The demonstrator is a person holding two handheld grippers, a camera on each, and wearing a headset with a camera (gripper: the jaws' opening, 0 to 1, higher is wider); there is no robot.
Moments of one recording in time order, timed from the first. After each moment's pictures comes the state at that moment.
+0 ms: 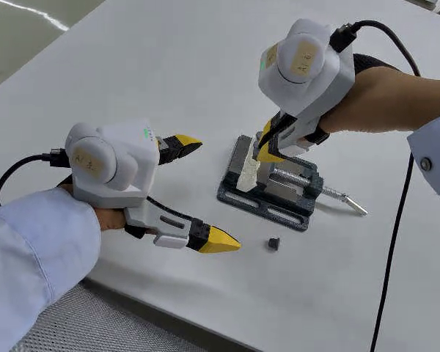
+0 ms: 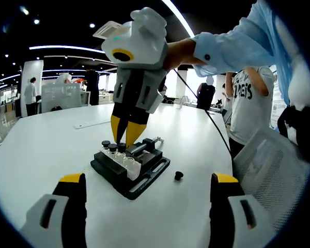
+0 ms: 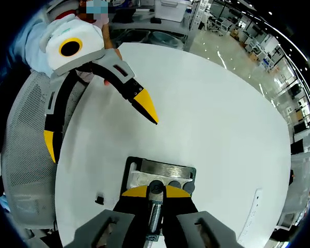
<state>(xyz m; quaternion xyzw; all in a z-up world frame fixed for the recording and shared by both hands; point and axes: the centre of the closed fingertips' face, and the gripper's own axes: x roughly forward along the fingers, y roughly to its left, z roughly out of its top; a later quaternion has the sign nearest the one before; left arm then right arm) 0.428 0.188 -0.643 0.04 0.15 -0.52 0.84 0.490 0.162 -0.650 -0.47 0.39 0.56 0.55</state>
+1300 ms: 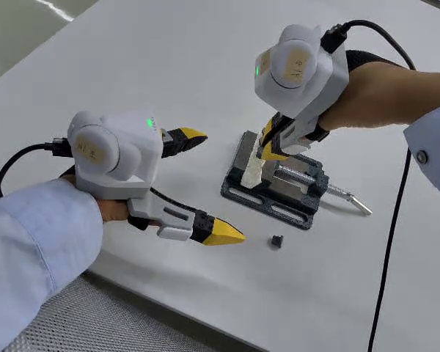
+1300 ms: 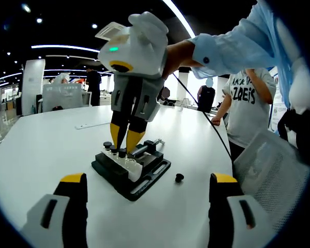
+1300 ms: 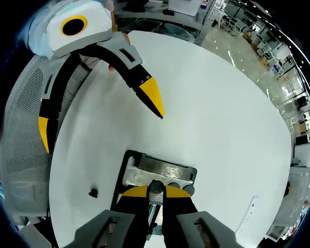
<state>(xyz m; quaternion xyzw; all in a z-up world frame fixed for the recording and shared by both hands) 0.430 0.190 -0.641 0.03 0.15 -0.51 0.84 0.493 0.161 -0.661 -0.52 0.39 0.57 0.50</state>
